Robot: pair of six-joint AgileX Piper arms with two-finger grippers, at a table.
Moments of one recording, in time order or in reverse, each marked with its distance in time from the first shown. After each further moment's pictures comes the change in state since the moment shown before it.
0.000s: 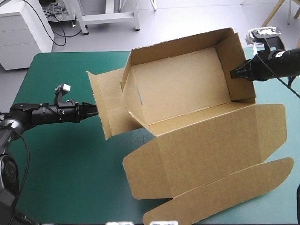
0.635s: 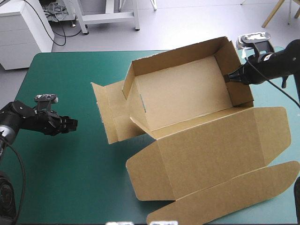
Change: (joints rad) left arm 0.000 -0.168 -0.002 0.752 -0.241 -0.476; right arm 0.080 0.034 0.000 -0.159 -0.002 0.090
